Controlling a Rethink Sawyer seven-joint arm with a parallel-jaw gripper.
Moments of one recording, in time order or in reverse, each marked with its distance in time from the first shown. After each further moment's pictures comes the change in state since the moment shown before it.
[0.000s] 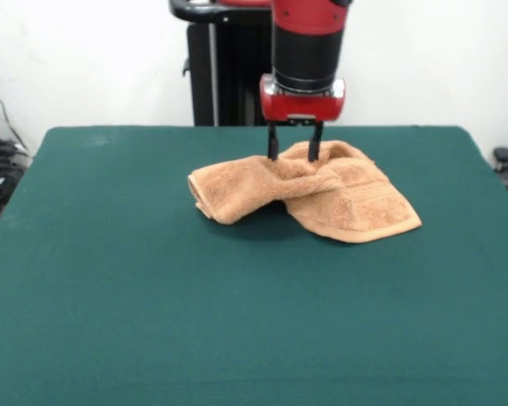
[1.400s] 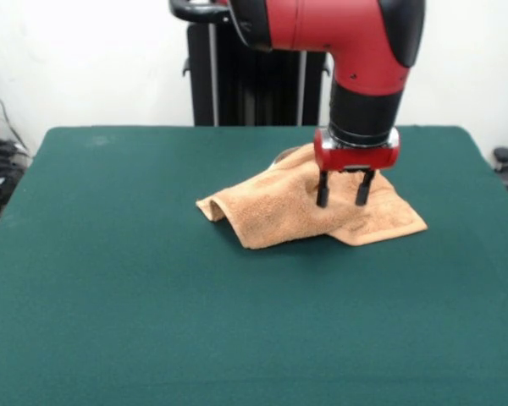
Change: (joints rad) arm 0.141 0.164 -0.014 -0.165 0.029 0.000 0.000
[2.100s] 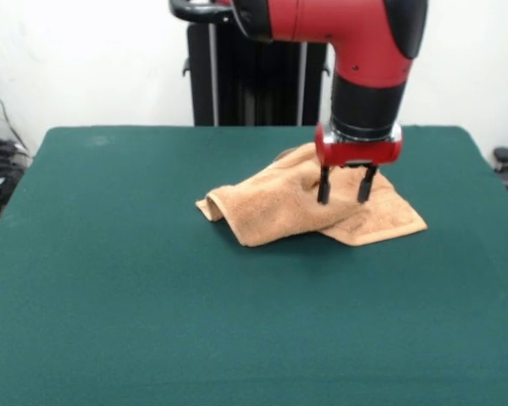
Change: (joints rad) arm 0.001 -0.034 0.000 0.002 0.003 0.015 0.000
